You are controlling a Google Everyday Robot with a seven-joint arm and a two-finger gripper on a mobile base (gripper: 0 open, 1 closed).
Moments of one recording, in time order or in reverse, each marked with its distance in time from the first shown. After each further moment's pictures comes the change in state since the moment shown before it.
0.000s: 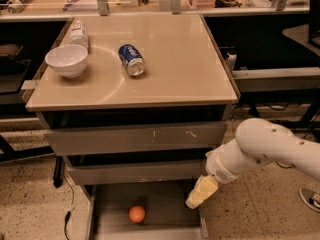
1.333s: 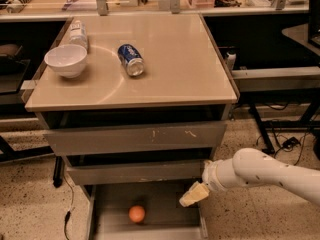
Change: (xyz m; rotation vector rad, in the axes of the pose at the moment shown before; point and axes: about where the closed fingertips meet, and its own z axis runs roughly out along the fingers) arm 0.025 -0.050 0.092 0.083 -0.182 0.105
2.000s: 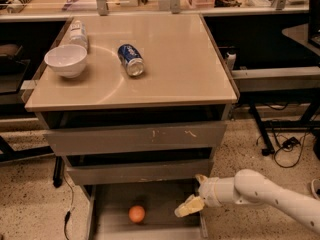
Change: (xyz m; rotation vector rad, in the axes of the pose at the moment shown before) arm 0.035 0.009 0.069 -0.135 -0.200 0.062
